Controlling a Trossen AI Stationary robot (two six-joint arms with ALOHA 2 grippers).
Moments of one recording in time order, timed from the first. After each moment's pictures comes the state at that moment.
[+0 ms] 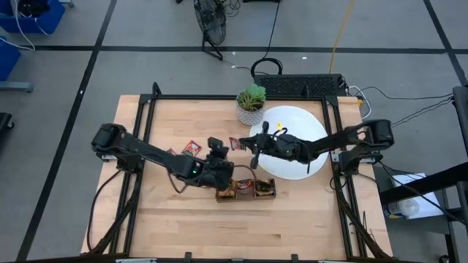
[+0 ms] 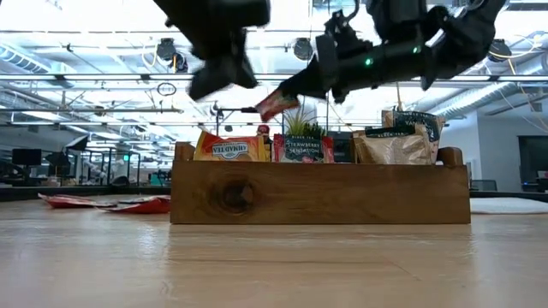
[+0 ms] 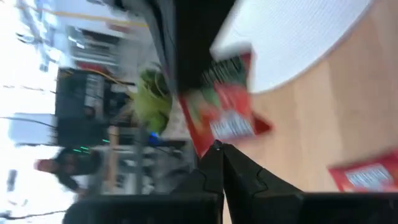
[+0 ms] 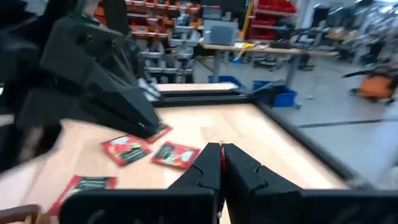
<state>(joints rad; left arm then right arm) -0.28 1.73 1.22 -0.42 -1.02 0.40 -0.03 1.61 0.64 0.90 0.27 -0.05</state>
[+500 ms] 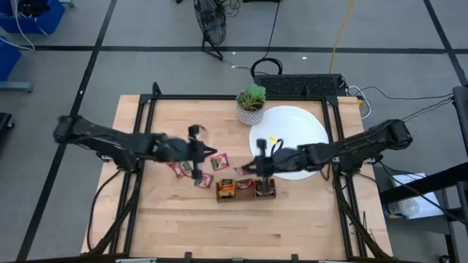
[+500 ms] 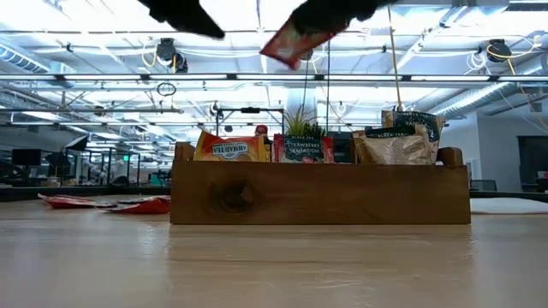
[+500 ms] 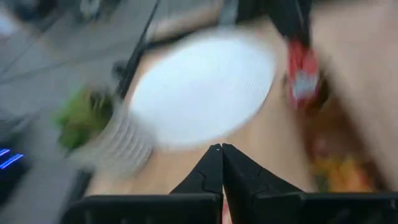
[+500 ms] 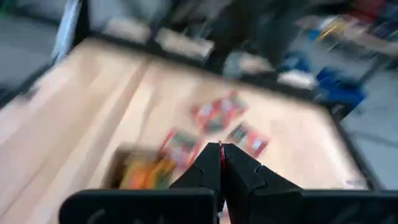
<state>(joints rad) -0.19 1.21 0.94 -0.26 -0.41 0.14 0.22 1.41 0.96 0.07 0.21 -0.18</state>
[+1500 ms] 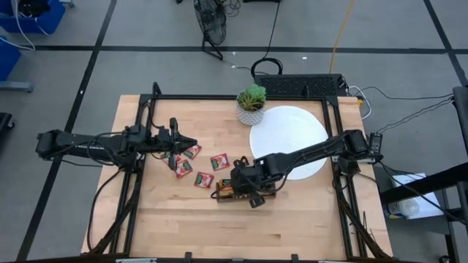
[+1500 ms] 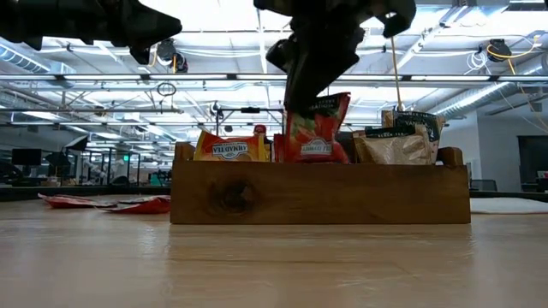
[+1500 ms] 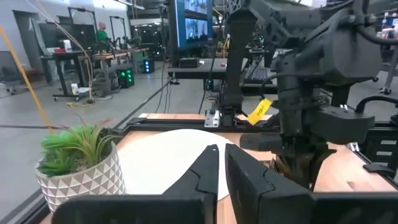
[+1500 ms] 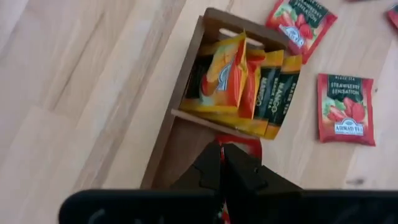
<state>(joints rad) 0.05 0.68 0.35 0.36 -0.02 0.02 0.23 1.90 1.52 -0.71 0.00 -0.17</state>
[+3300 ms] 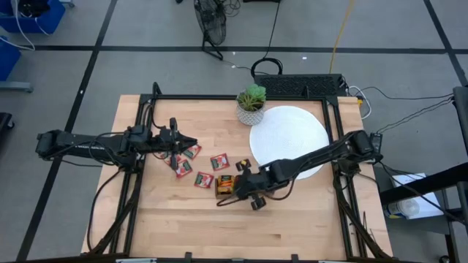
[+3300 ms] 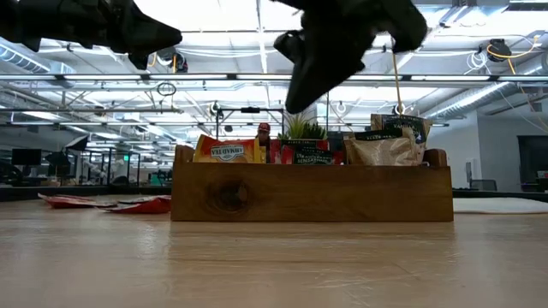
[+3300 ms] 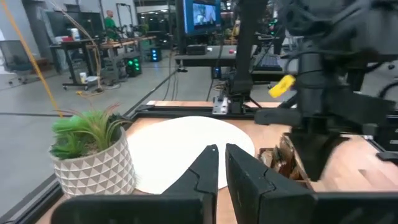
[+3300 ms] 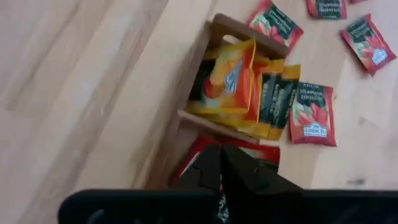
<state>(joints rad) 0.05 0.68 0.35 0.31 -0.05 0.03 0.30 1.85 1.42 -0.59 0.16 -0.19</state>
